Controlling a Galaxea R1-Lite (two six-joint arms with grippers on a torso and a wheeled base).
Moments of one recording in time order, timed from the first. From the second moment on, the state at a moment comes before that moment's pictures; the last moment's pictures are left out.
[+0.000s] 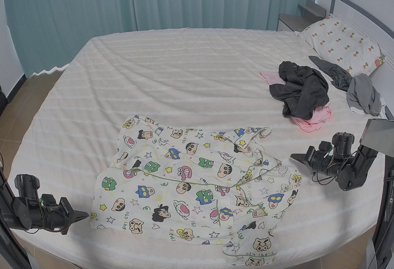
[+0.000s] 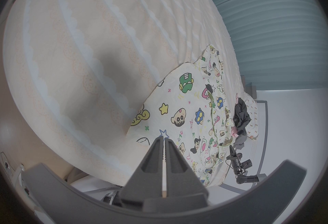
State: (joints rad) left arm 0.39 1.92 -0.11 -0.84 -0.66 -0.60; right arm -0.06 2.36 -0.75 -1.17 0.58 0.70
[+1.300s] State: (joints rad) left arm 0.39 1.92 -0.11 -0.84 -0.66 -0.60; right arm -0.05 2.32 -0.69 -1.09 0.57 0.68
